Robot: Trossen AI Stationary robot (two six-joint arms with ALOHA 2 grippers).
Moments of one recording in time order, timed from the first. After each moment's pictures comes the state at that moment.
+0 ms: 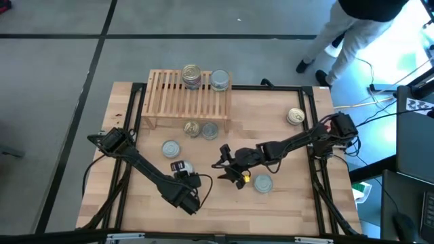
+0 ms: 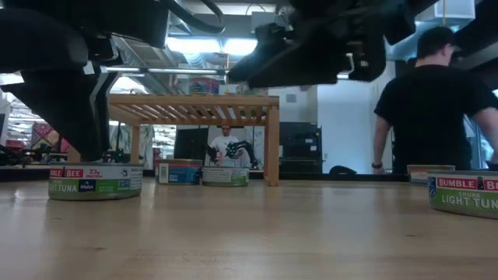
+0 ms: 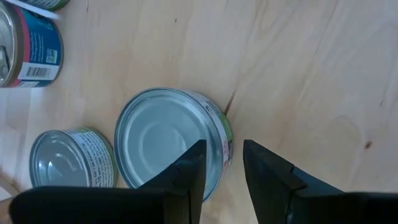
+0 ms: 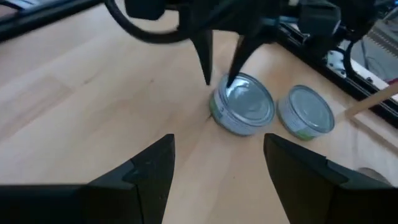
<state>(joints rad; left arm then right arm) -0.60 1.98 1.40 -1.10 -0.44 -0.92 0.26 1.74 0.99 0.25 -0.01 -0.46</state>
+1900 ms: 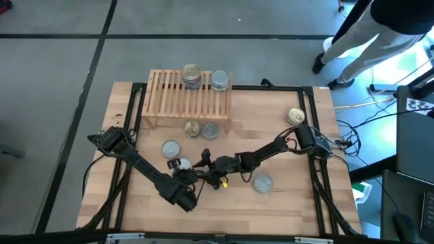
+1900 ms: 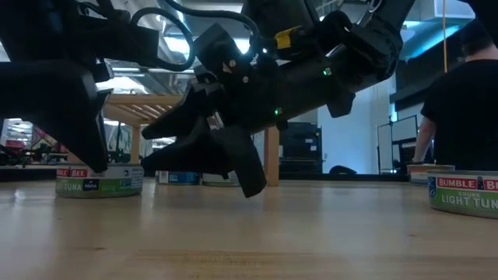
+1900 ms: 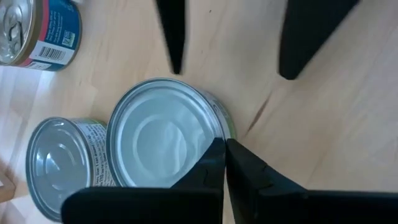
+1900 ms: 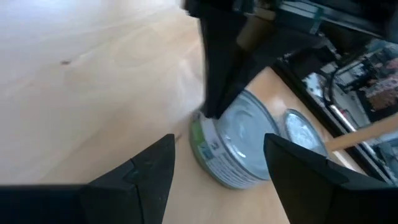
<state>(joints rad) -0.60 1.98 1.27 -1.01 -0.50 -1.03 0.23 2.21 1.21 0.64 0.12 -0.69</state>
